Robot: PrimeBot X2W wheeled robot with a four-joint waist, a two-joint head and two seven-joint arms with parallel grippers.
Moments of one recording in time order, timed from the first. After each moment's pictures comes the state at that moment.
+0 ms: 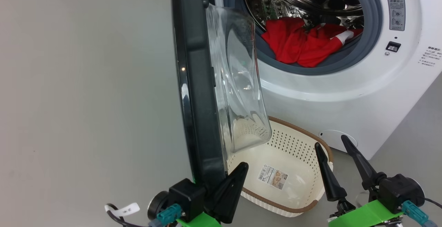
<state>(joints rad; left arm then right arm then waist) -0.18 0.06 -0.60 -0.05 -0.43 0.10 0.06 0.04 -0.05 0.07 0.03 0.24 0.12 -0.22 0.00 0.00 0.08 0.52</state>
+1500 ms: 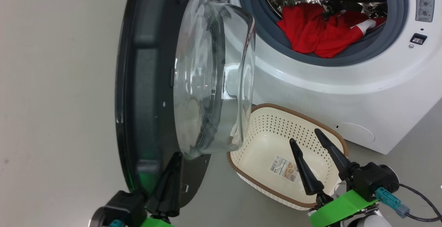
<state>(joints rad) -0.06 0.15 -0.44 -0.19 -0.37 0.31 -0.02 -0.06 -0.05 0.18 0.11 0.25 0.12 -0.21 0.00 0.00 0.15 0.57</state>
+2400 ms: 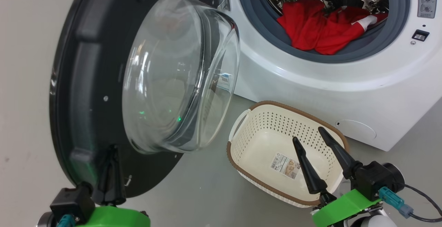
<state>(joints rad) -0.07 0.21 -0.25 -0.07 -0.40 0.37 -0.13 -0.04 -0.05 0.16 0.07 0.22 0.12 -0.18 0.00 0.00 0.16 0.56</state>
